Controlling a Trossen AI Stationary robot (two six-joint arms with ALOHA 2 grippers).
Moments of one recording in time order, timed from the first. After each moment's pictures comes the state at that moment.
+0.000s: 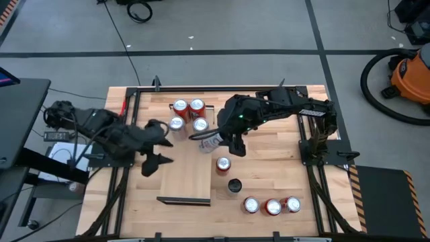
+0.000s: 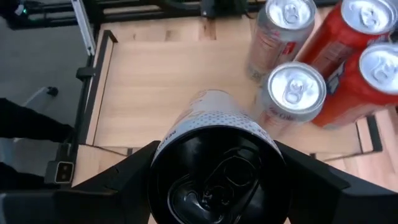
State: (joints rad) left arm -0.40 1.13 1.43 -1.02 -0.26 -0.56; right arm 0.11 1.87 2.36 -1.33 -0.02 0.14
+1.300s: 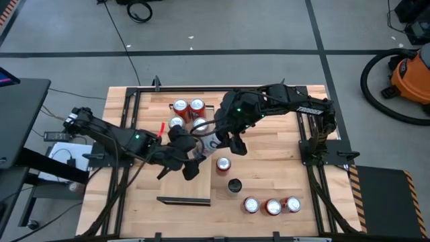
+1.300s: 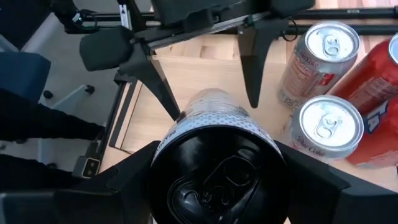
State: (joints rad) left arm -0.39 1.44 1.43 -0.78 -0.59 -0.61; right arm 0.07 1.88 2.35 -1.26 -0.20 0.04
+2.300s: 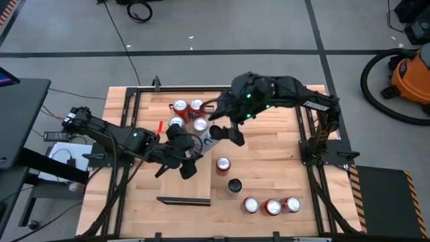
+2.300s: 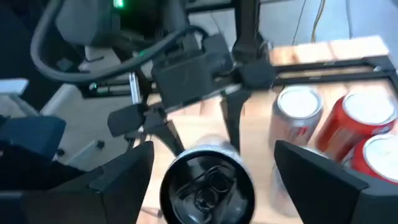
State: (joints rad) left arm -0.38 1.41 1.43 -0.81 -0.57 -0.58; right arm 0.03 1.83 2.36 -1.09 -0.22 0.13
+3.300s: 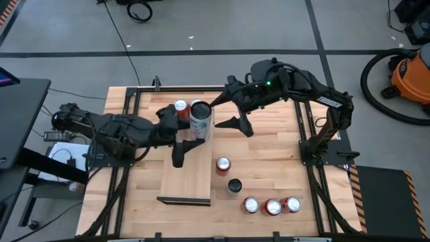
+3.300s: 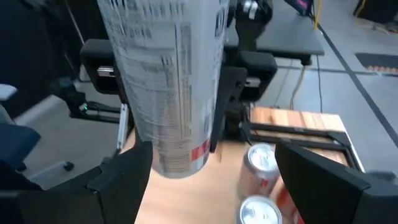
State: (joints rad) left arm -0.34 1.25 1.43 -0.38 -0.53 -0.26; right arm -0.02 1.70 2.23 -0.90 -0.23 -0.06
